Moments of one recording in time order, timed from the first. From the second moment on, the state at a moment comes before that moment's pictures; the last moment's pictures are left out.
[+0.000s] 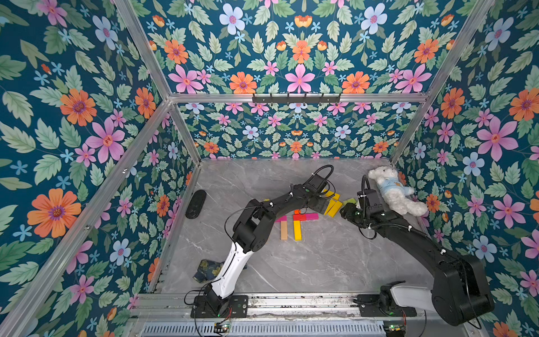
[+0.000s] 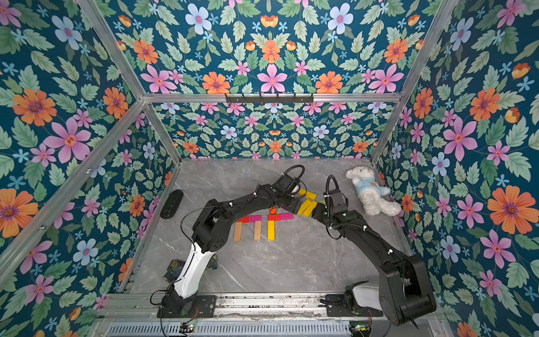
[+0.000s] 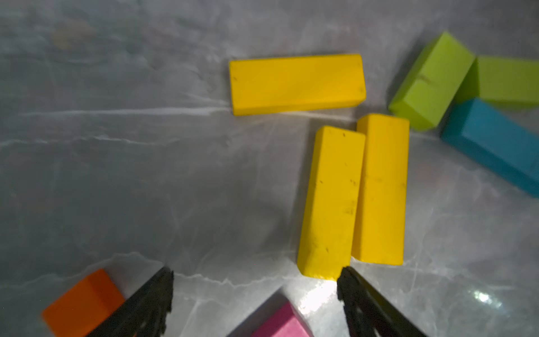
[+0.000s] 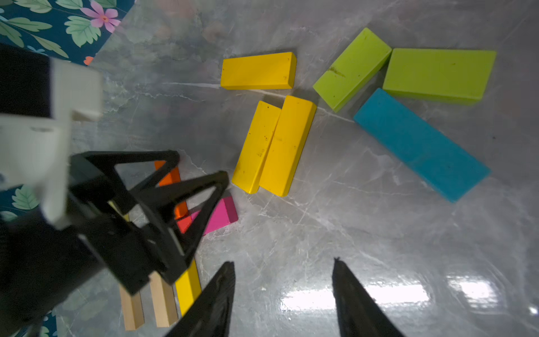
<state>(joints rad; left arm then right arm) -0.84 2.30 1.86 -0.57 -0.05 -0.18 0.27 1.28 0.79 -0.38 -0.08 0.74</state>
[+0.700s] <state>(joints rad) -0.89 2.39 1.97 -0.65 -0.09 -0.12 0.26 1.24 0.77 -0.35 -0.08 0.74</state>
